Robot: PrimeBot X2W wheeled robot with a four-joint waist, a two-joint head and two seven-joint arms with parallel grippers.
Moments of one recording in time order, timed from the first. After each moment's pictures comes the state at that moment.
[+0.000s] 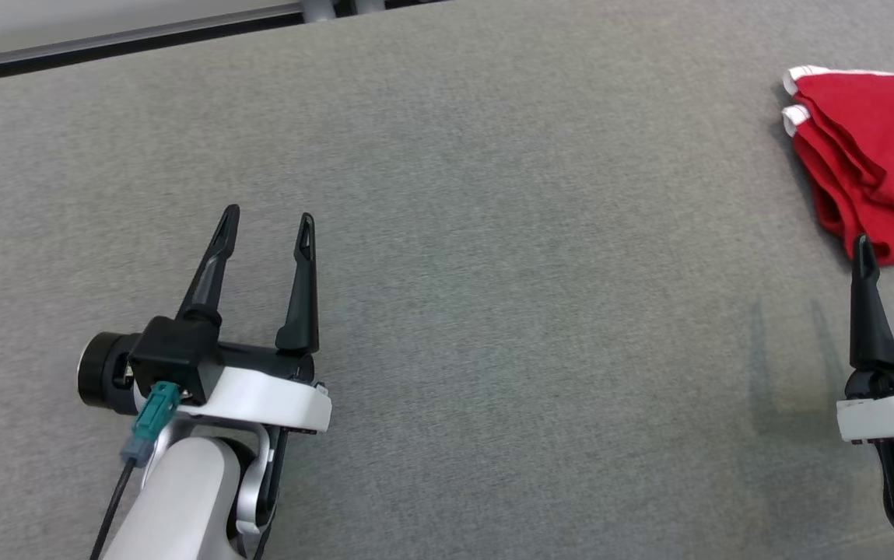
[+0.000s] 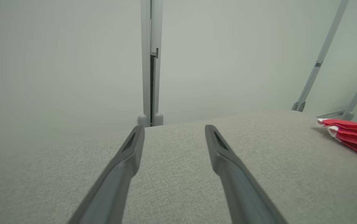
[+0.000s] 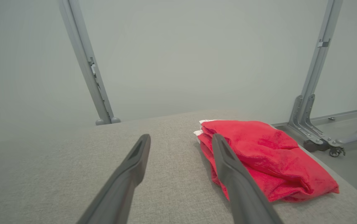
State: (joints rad) left arm -0.31 0.15 -0.32 0.07 -0.26 0.15 -0.21; right arm -0.23 -0.31 0.04 0.23 0.45 0.13 -0.26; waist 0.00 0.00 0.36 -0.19
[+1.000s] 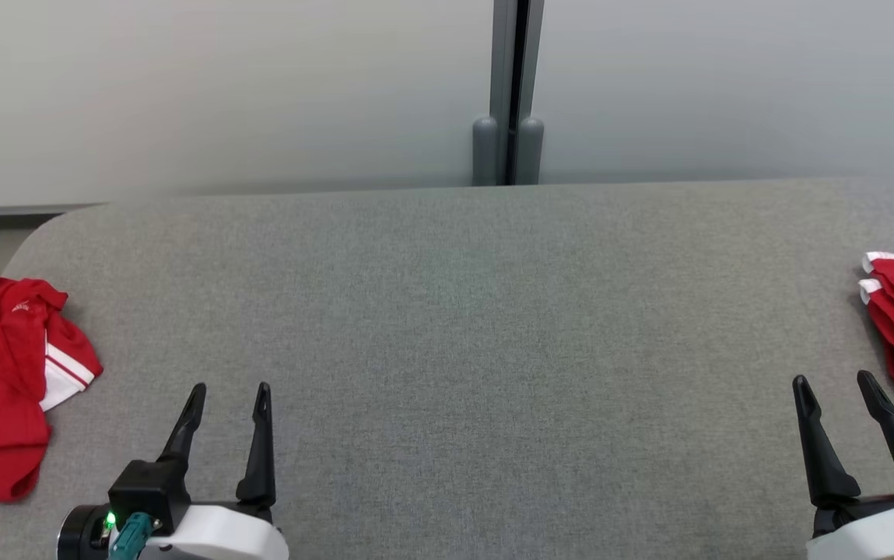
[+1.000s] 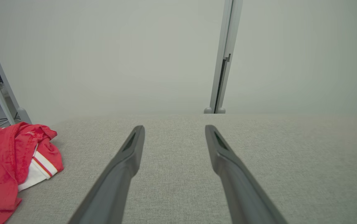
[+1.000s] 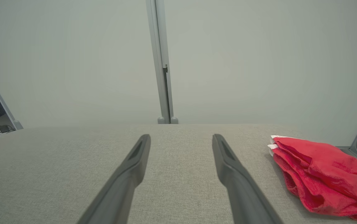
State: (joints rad) left arm -0.01 0.19 -0.27 0.13 -0.35 0.17 -0.23; right arm 0.10 -0.21 -0.01 -0.04 0.30 0.13 -0.04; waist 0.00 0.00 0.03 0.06
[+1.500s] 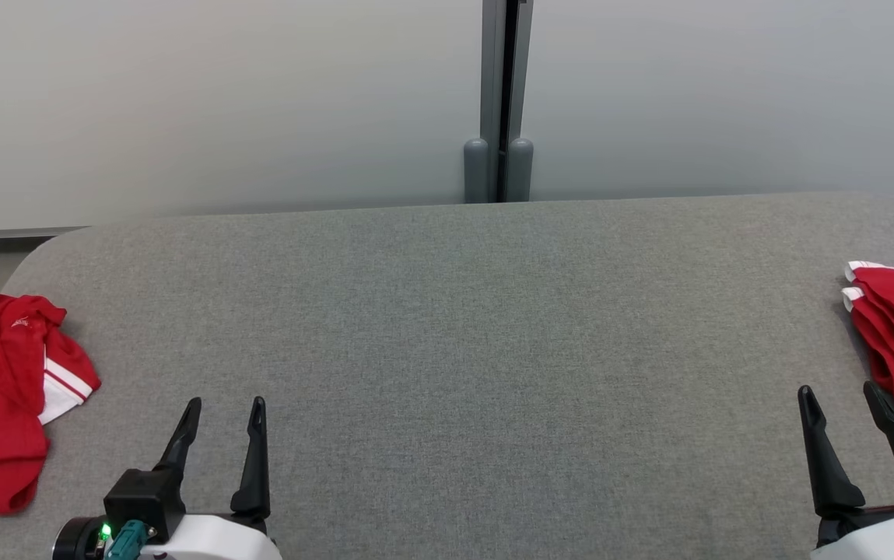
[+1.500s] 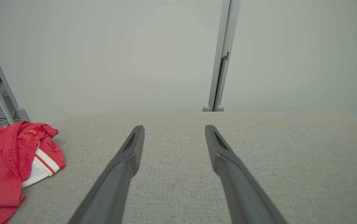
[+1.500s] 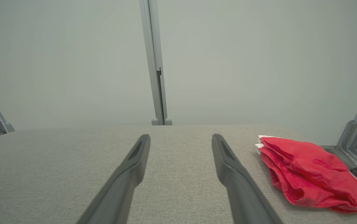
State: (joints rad) left arm 0.02 0.21 -0.27 0.13 -0.36 0.17 -0.21; right arm 0.14 -0.19 -0.03 -0.09 0.27 0.13 0.00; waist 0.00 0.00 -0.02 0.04
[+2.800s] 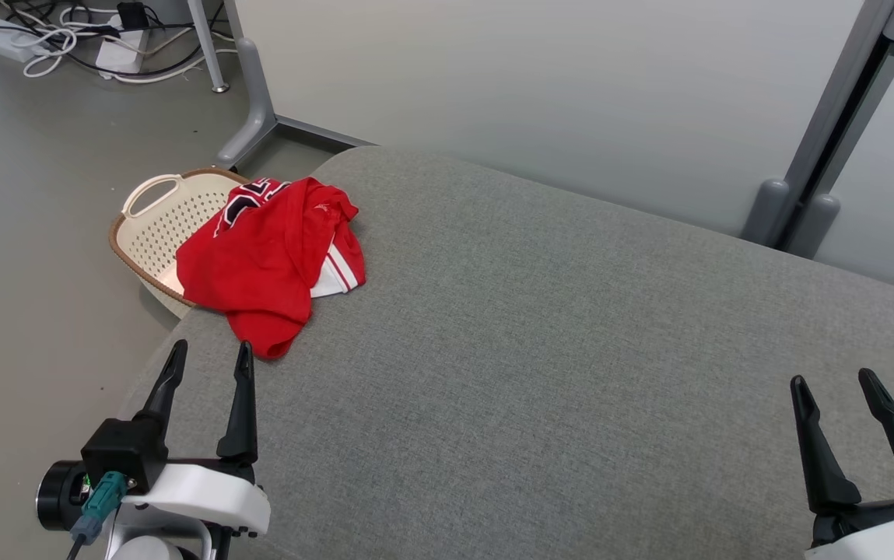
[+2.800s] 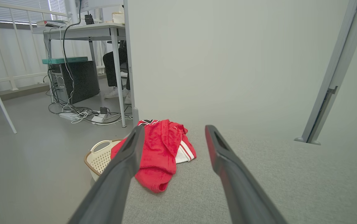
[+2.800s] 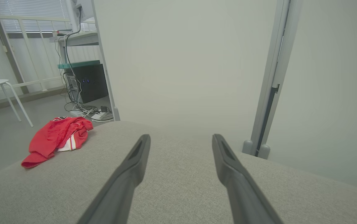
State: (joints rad) left arm -0.10 0.23 -0.27 0.17 -0.39 0.13 -0.24; right arm 0.17 -0.17 -0.03 -0.20 0.24 0.13 0.04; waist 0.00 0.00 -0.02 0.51
